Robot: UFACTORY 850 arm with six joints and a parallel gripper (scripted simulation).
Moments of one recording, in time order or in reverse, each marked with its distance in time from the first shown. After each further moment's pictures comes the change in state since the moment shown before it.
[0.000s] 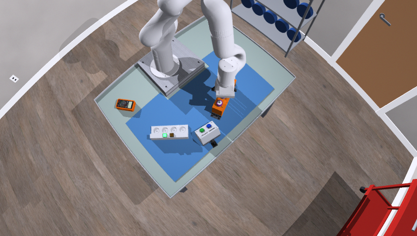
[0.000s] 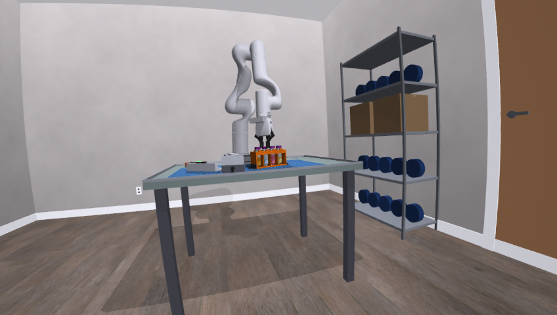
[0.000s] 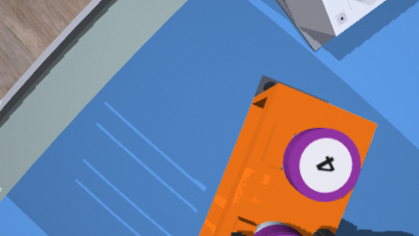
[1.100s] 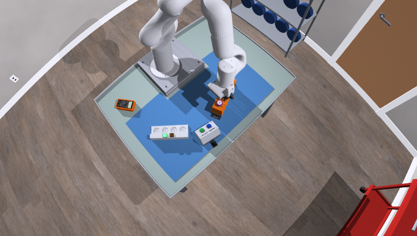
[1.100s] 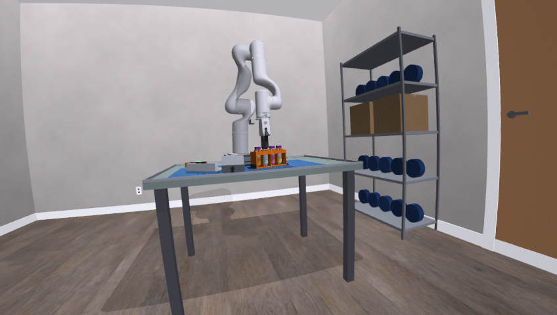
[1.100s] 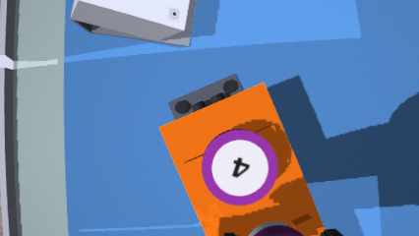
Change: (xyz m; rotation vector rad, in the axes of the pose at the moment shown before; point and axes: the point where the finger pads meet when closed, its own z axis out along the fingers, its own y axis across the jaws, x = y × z) arm 0.000 0.000 0.001 0.002 -0.009 0.783
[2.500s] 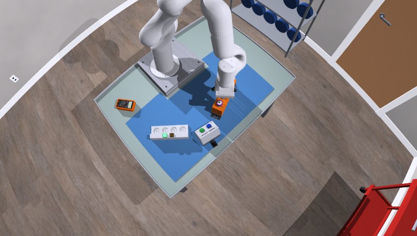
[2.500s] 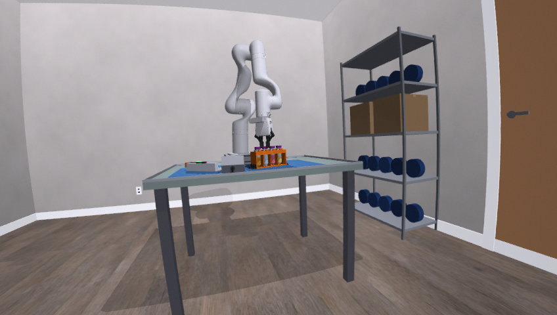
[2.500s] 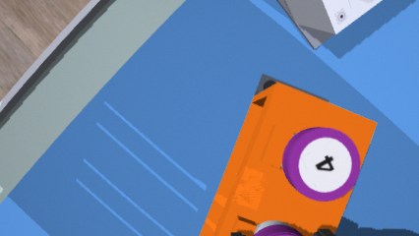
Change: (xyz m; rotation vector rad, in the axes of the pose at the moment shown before) arm 0.000 0.000 -0.001 0.000 0.000 -0.775
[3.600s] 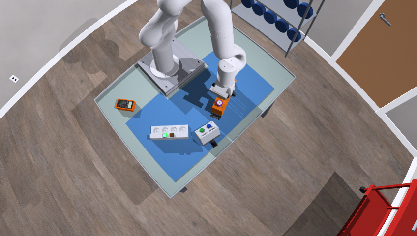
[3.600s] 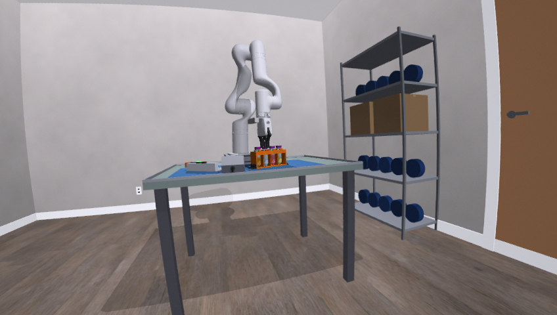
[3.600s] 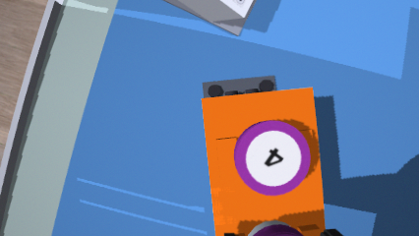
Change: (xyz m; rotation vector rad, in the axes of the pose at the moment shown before) arm 0.000 0.000 0.000 0.000 0.001 0.472
